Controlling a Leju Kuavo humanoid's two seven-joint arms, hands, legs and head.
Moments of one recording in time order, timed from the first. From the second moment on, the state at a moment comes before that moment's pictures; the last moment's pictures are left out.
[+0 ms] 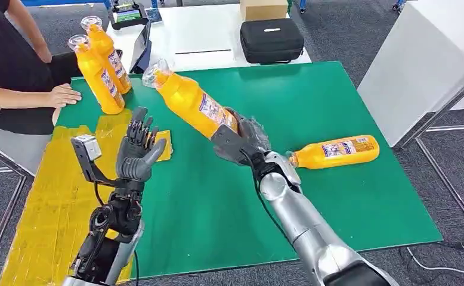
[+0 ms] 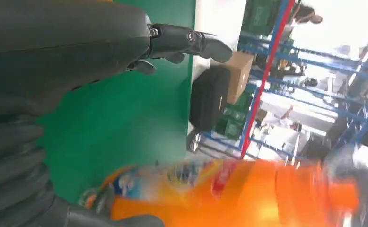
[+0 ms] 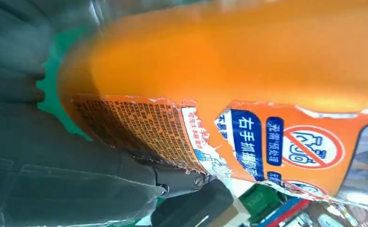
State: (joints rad) left arm -0.26 -0.11 -0.24 -1.37 0.38 0.05 -0.26; right arm -0.64 0.23 0.44 -0.77 0.57 -0.27 -0.13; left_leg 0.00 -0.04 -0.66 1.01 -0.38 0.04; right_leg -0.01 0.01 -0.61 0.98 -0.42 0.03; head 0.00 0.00
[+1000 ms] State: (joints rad) left arm -0.22 -0.12 -0.21 -1.40 0.41 0.12 -0.28; right arm -0.66 0.35 0.93 -0.69 0.91 -0.24 0.10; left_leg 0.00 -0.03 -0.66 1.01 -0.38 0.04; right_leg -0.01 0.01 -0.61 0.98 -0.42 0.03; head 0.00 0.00
